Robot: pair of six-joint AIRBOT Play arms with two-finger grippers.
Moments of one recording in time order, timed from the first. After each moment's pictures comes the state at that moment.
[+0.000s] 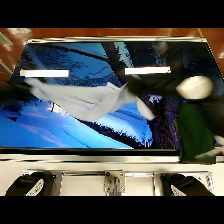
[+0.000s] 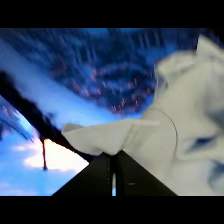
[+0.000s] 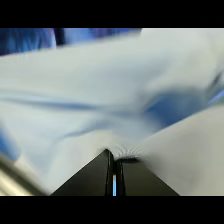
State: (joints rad) left arm -0.06 -0.71 1.18 1.44 -0.97 -1.45; right arm 0.35 -1.03 1.34 -1.14 0.97 1.63
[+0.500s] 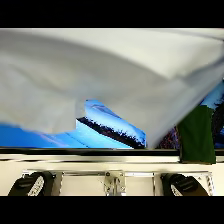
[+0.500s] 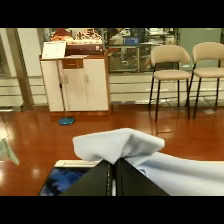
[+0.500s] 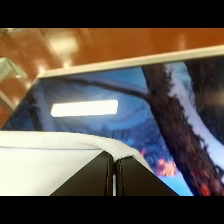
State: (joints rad) left arm 0.16 -0.62 1.76 1.50 -1.03 -1.45; right arm 0.33 -0.69 1.67 -1.54 1.25 1.90
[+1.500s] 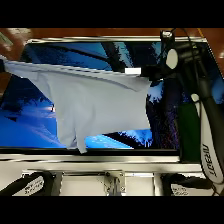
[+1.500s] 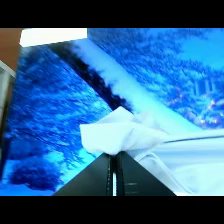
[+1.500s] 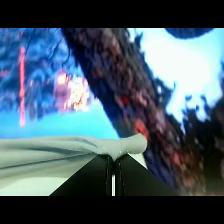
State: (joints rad) left arm 0.17 -1.16 1.57 1.60 -1.10 -1.27; right arm 0.28 -1.52 1.69 -1.69 1.20 1.89
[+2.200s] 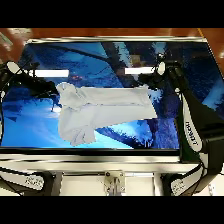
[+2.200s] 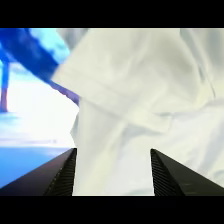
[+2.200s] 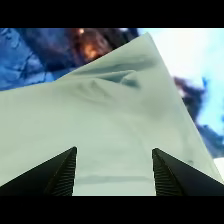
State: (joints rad) left arm 0.14 -1.65 1.57 1.26 -1.35 -1.53; right arm 0.16 -1.76 1.69 -1.47 1.07 1.90
